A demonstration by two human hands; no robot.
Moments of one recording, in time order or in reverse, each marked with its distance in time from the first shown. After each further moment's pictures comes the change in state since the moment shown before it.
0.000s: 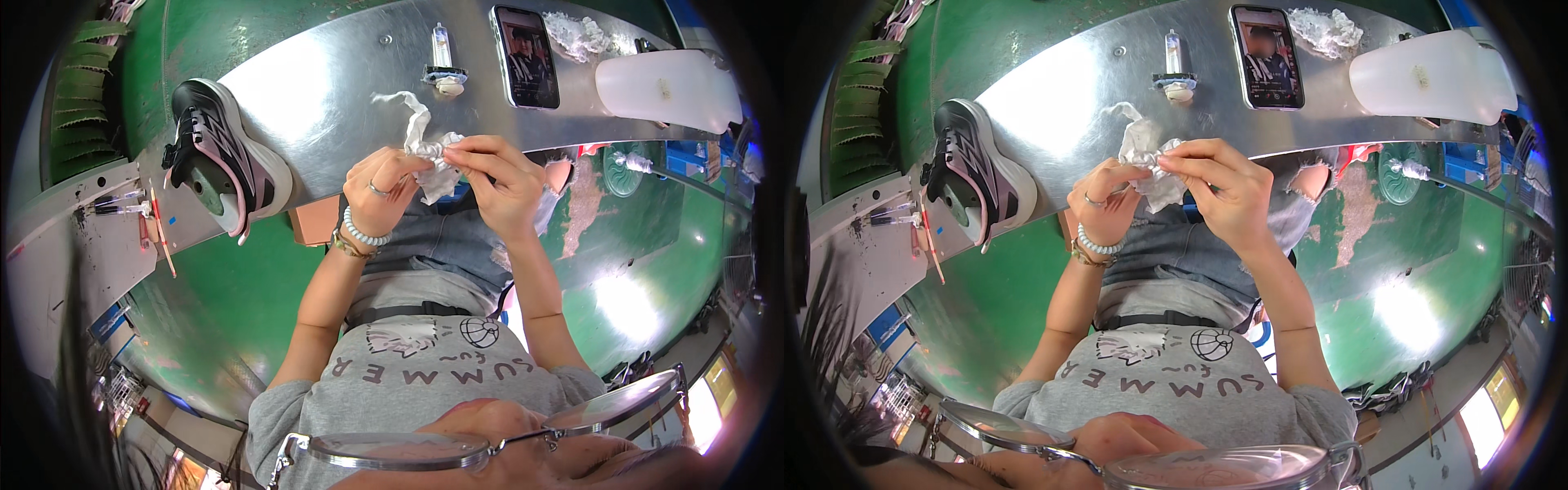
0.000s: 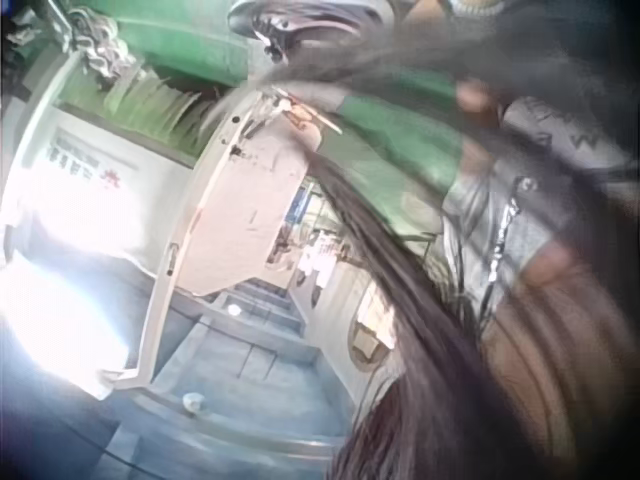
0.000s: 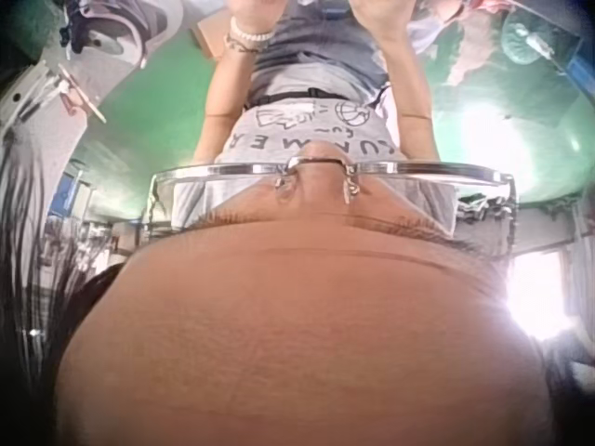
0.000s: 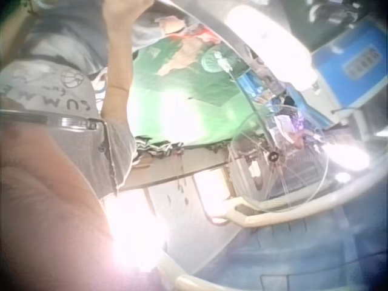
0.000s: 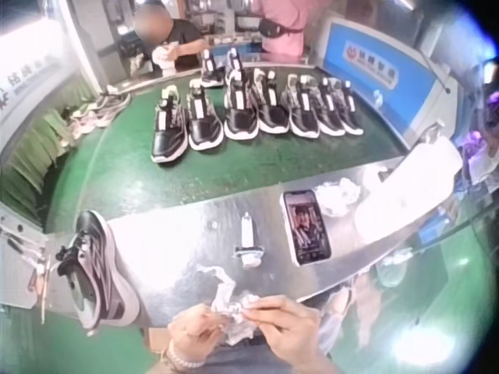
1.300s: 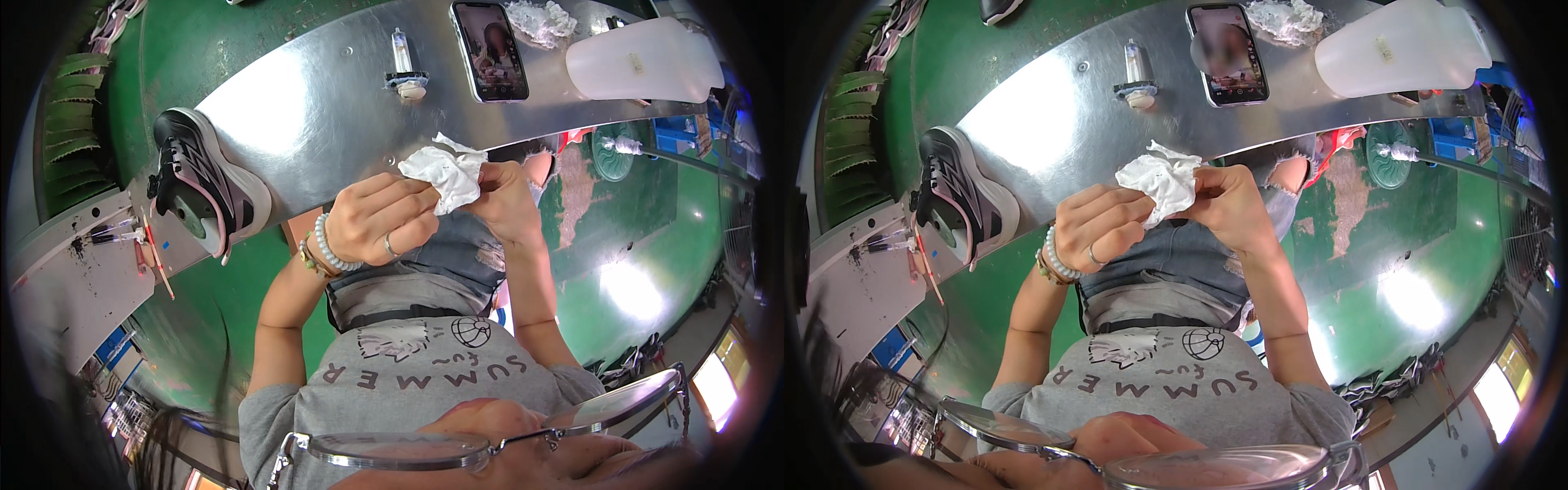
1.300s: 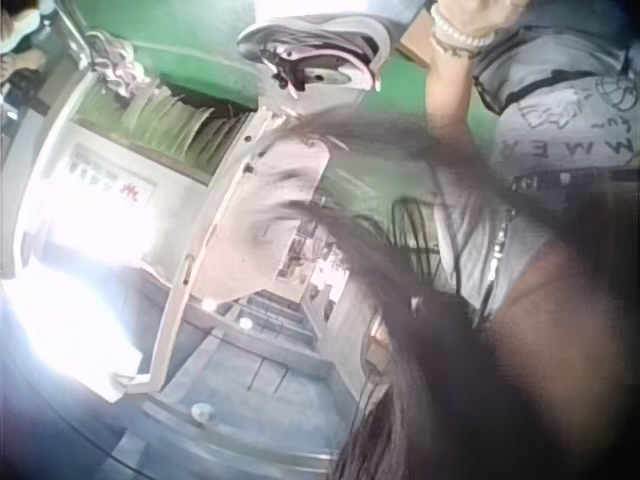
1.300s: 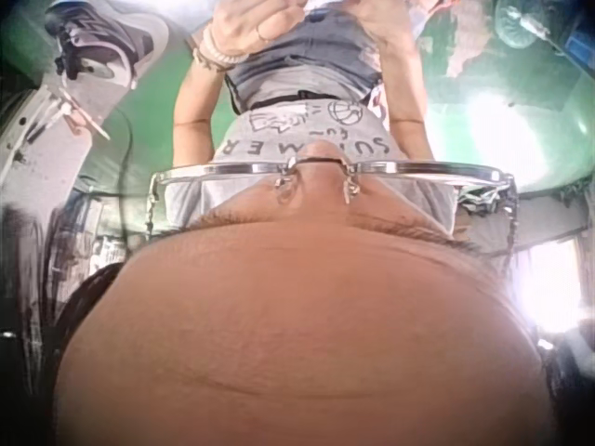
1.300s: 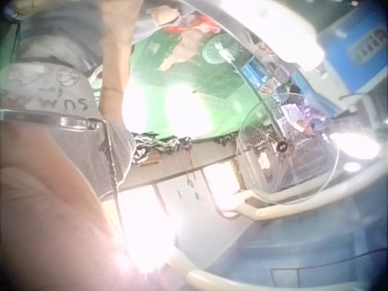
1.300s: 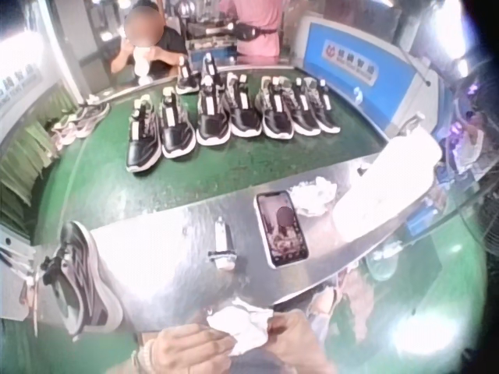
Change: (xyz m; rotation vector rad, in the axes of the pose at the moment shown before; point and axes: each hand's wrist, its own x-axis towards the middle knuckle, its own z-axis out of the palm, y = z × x) left_hand 0.035 0.019 -0.003 0.008 -0.313 0.626; right_hand -0.017 0.004 -0.036 0.570 -0.187 0.731
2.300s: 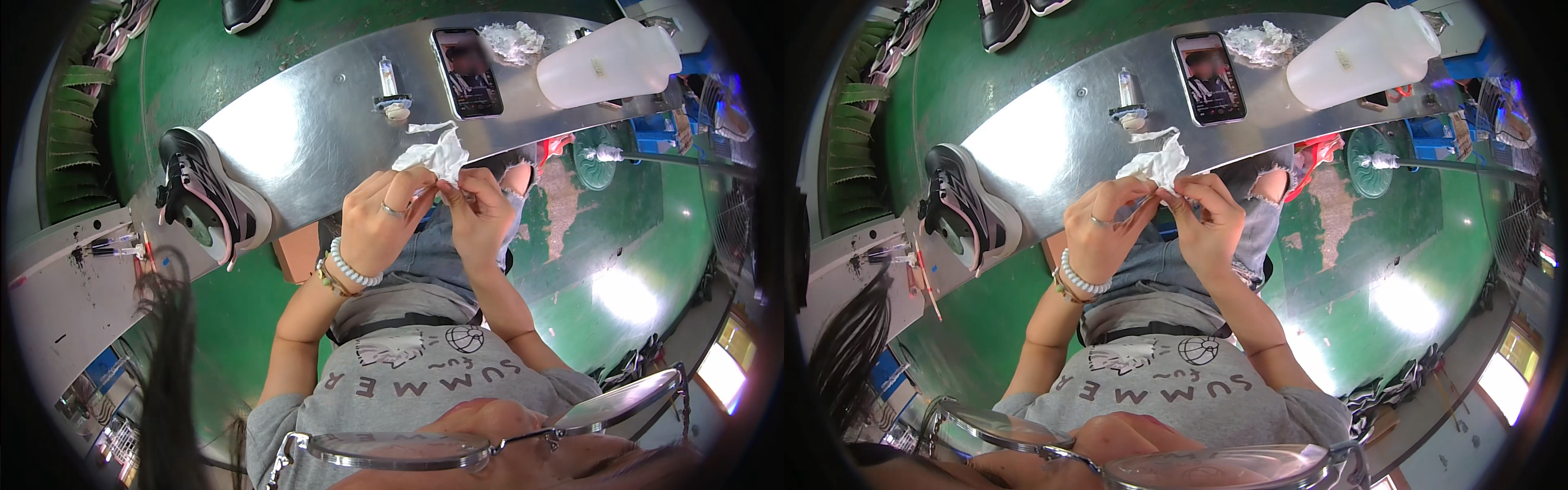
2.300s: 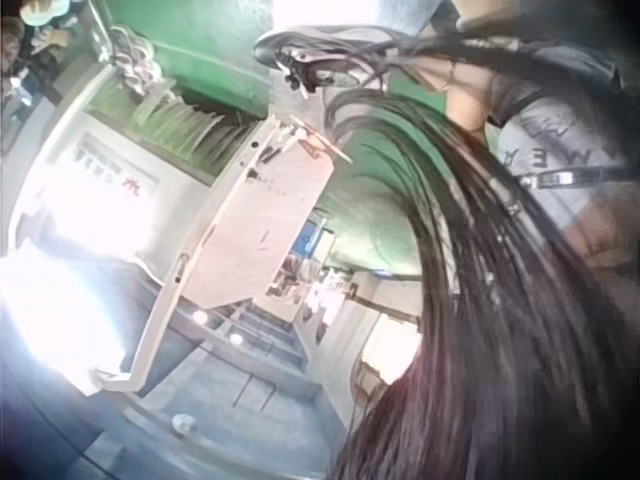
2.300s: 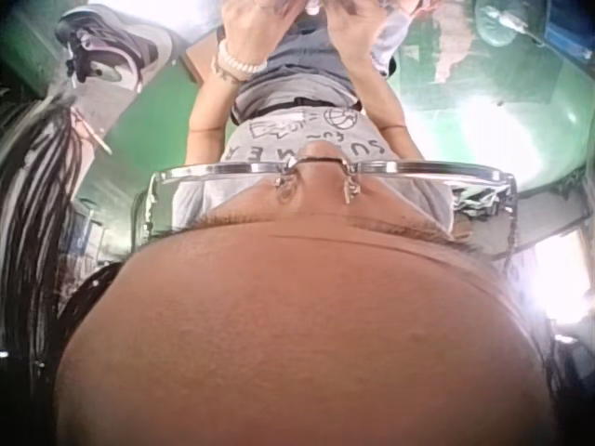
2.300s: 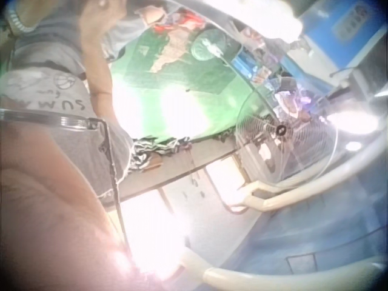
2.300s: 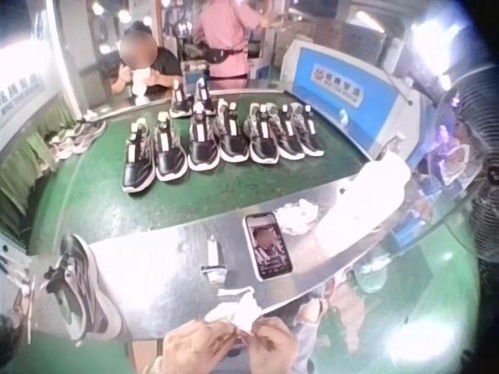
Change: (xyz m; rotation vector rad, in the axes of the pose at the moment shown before) left_hand 0.017 0.025 0.014 0.050 0.161 -0.526; right_hand -0.012 0.018 0.037 -0.199 0.511 -0.632
